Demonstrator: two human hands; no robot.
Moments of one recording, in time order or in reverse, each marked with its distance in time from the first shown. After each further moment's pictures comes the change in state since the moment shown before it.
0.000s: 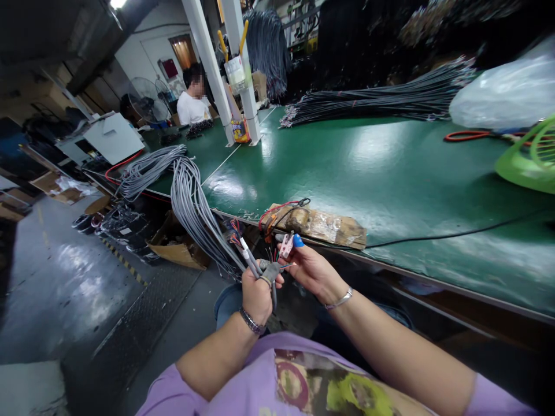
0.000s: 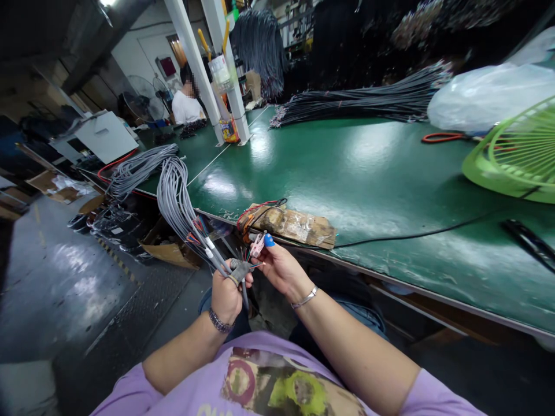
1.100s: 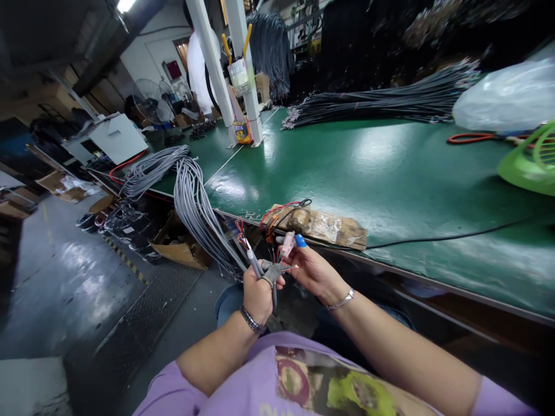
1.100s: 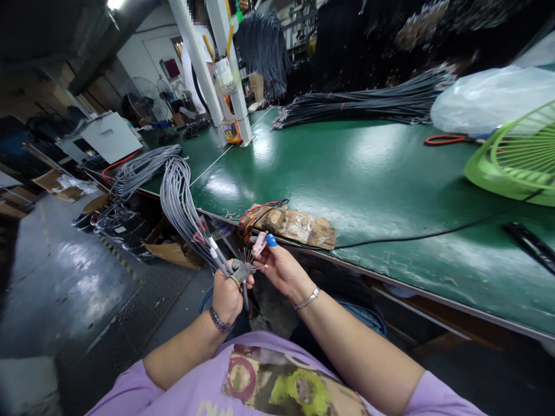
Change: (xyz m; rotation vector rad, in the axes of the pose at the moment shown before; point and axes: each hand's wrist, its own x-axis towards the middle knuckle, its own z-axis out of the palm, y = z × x) left_hand -0.002 0.001 -0.001 0.037 -0.029 0.005; right_hand -0.003 0.000 0.001 0.011 -0.021 0.024
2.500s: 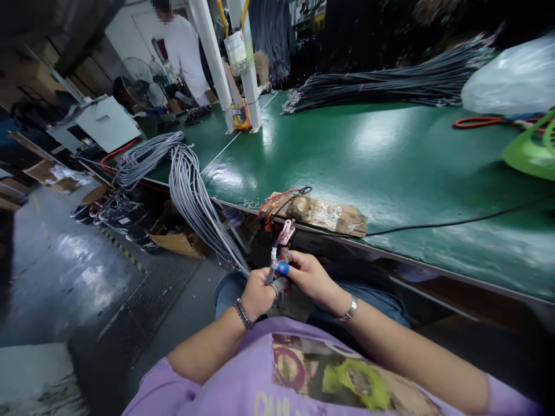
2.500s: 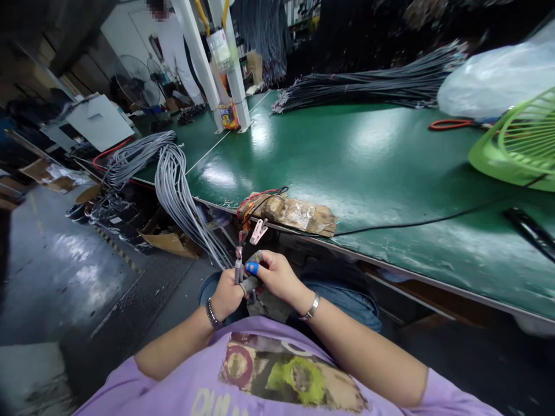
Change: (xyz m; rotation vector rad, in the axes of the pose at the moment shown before) left_hand -0.010 -0.013 -0.031 0.339 -0.385 -0.154; right_hand -0.039 0.018 0.000 -0.724 -0.094 -0.070
